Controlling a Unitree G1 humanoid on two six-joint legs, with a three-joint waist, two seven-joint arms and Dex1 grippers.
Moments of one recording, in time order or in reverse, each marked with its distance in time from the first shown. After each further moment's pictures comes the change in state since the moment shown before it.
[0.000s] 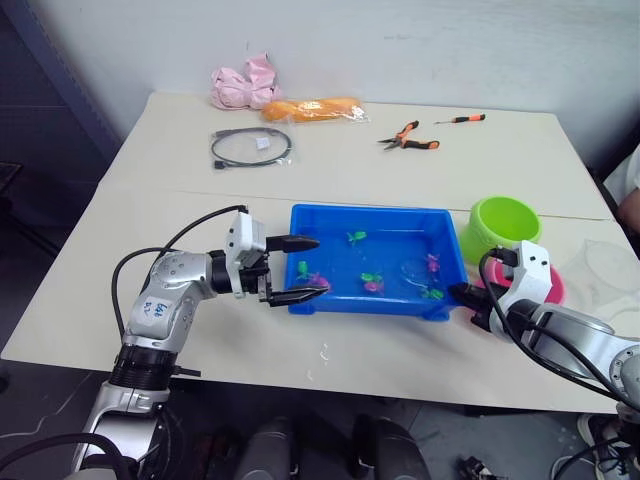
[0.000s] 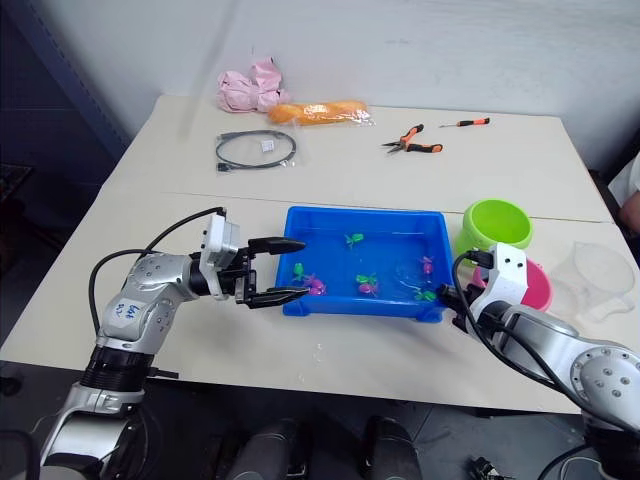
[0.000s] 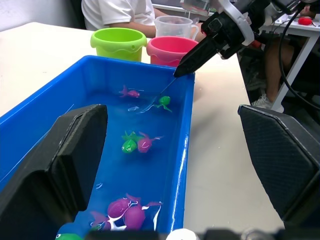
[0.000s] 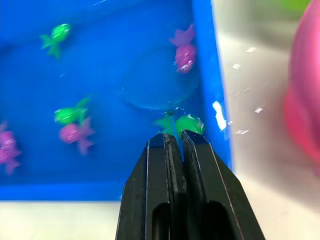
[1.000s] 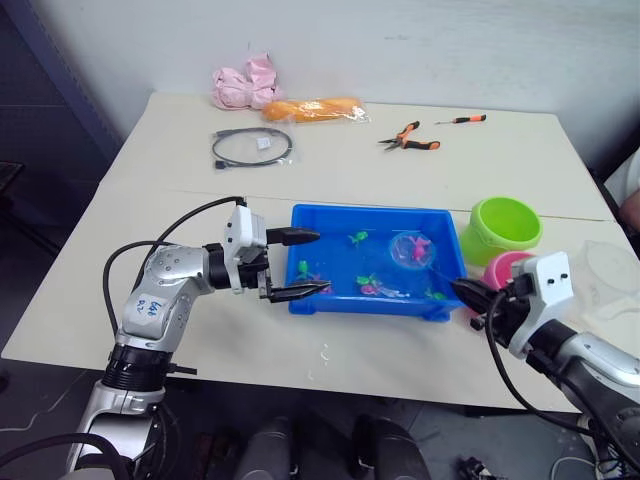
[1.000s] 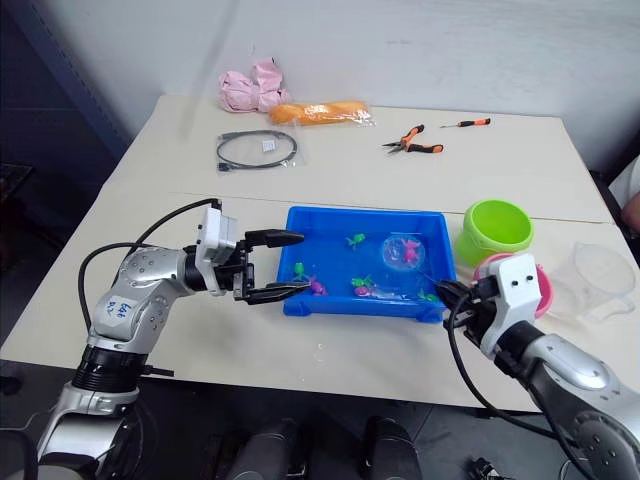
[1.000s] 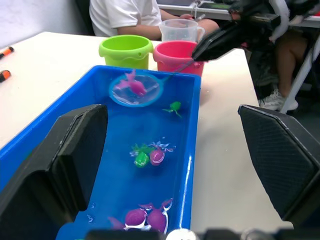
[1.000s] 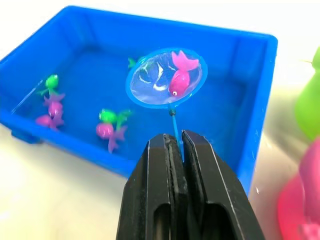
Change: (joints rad) left arm -0.003 0.018 0.012 -0.074 -0.001 0.009 0.051; right arm 0.338 0.110 -0.196 -0.270 -0.627 -0.182 0.697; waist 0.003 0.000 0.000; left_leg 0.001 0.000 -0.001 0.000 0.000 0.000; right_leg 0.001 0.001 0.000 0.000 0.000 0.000
